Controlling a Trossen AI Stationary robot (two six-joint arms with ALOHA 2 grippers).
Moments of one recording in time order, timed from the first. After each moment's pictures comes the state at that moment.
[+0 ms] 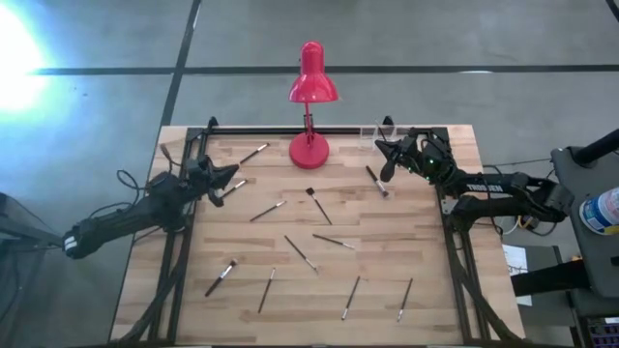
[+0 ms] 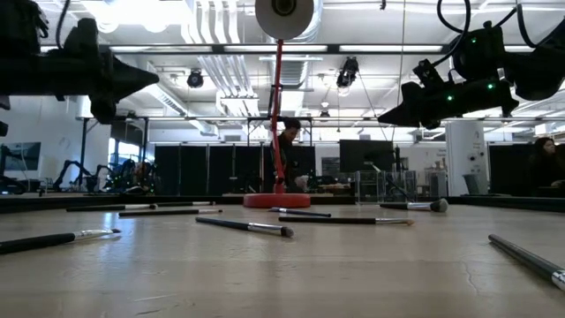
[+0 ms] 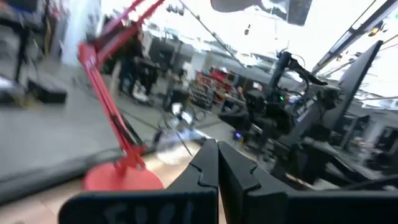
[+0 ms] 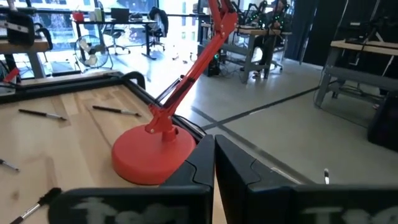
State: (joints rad) left arm 0.41 0.16 0.01 0.27 -0.04 -0.36; right arm -0.68 1.12 0.22 0.82 -0.05 -0.04
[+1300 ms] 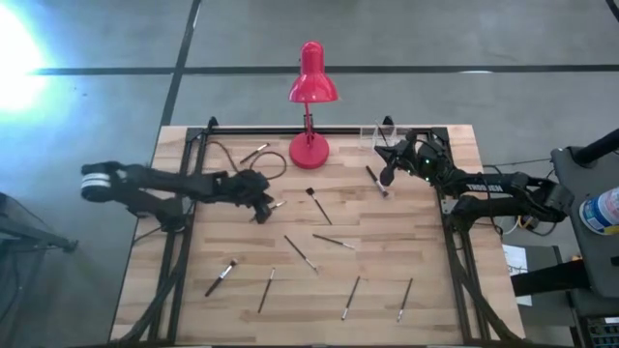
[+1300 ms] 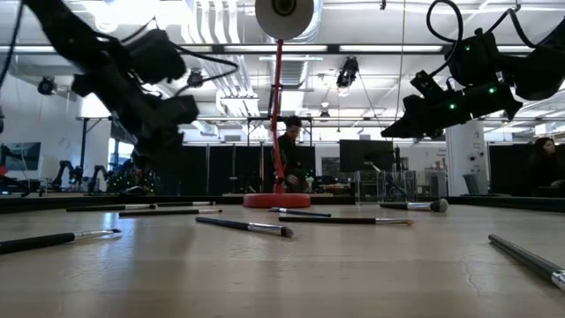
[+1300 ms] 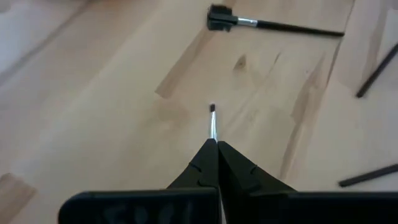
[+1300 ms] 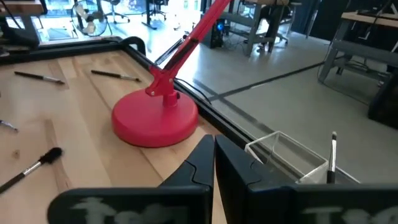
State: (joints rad) left arm 0.22 1.27 0.49 -0.02 -0.03 -0.34; right arm -0.68 1.12 0.22 0.69 -0.05 -0.06
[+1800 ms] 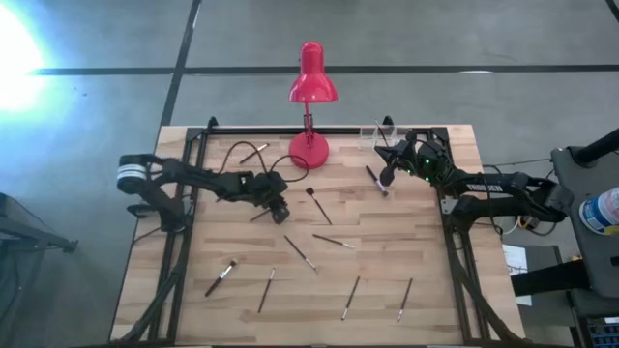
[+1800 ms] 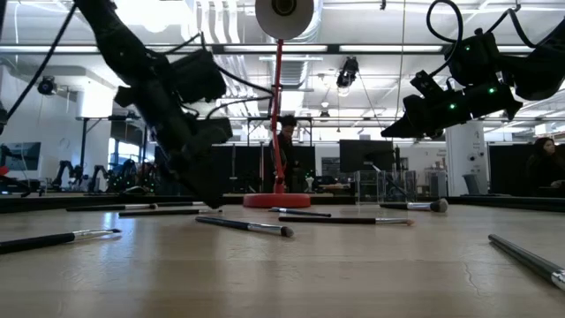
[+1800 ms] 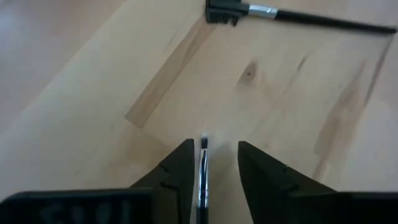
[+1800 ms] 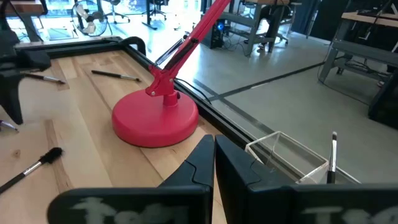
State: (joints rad) left arm 0.21 1.57 0.68 -0.03 -0.04 -0.39; right arm -0.68 1.12 0.22 0.69 -0.05 -0.06
